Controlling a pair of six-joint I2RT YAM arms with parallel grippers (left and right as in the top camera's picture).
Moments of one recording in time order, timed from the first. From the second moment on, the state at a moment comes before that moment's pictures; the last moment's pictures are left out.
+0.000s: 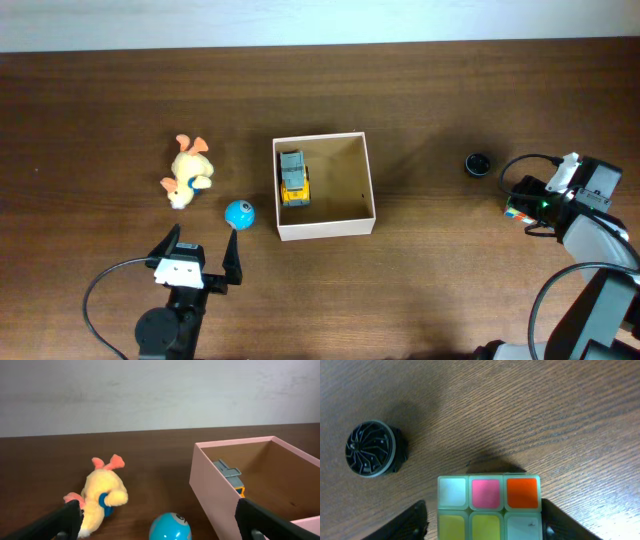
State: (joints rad) left arm -0.06 0.01 0.01 -0.07 0.07 -0.02; right arm -0.51 1.58 0.80 -0.23 -0.21 0.07
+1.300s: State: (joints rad) left arm -0.07 0.01 0.01 -0.07 0.07 -0.02; right arm -0.49 1.59 1.08 -0.56 -0.34 0.06
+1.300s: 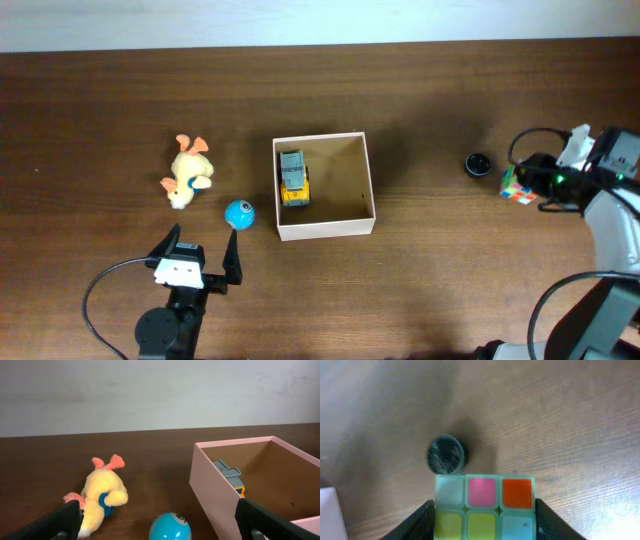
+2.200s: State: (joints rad) left arm -0.06 0.01 0.01 -0.07 0.07 -0.02; right arm 0.30 1.58 1.41 -0.73 -0.24 0.09
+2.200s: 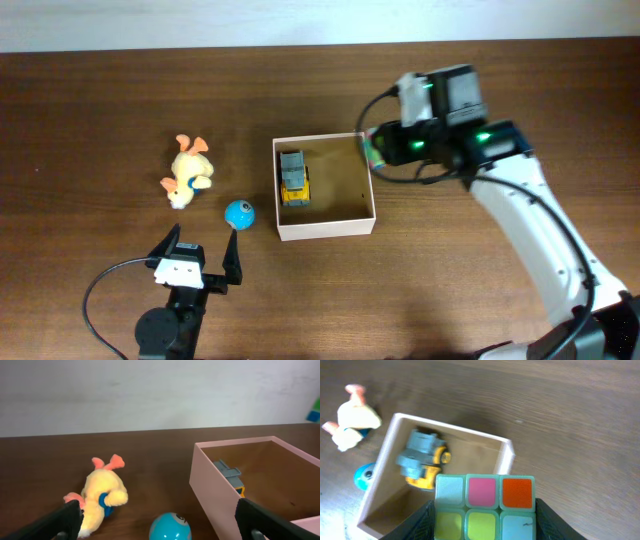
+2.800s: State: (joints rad) left arm -0.06 0.01 0.01 -0.07 0.07 -0.02; right arm 0.48 1.74 1.41 -0.63 -0.06 0.22
